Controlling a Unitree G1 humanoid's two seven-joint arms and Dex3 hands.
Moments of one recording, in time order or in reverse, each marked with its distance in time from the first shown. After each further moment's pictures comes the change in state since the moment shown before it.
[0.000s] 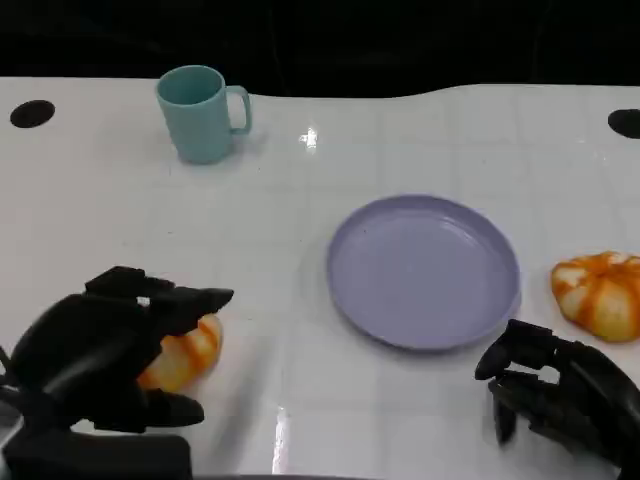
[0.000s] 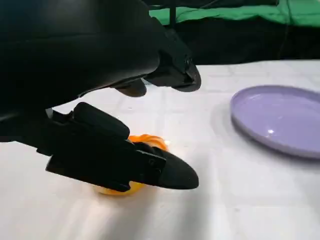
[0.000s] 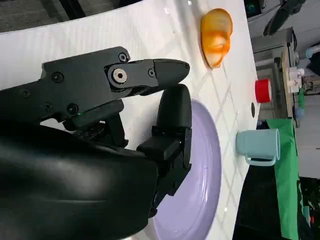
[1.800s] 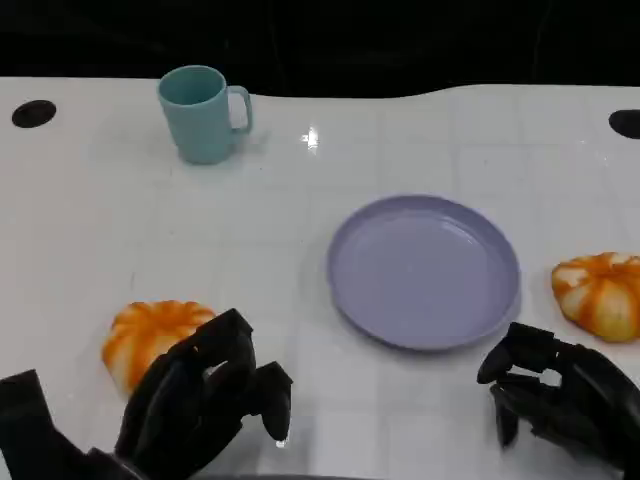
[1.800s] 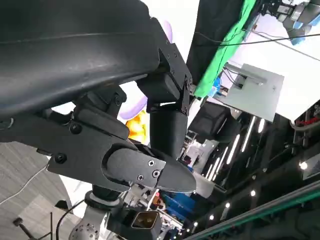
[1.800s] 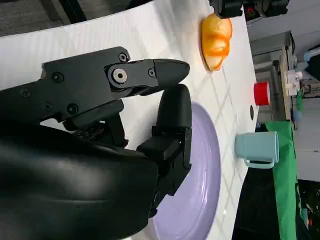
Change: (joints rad) left arm -0.048 -0.523 0.161 0.500 -1.343 0.234 -0.460; right arm 0.002 -0.004 -0.001 0.016 0.002 -0.019 0.007
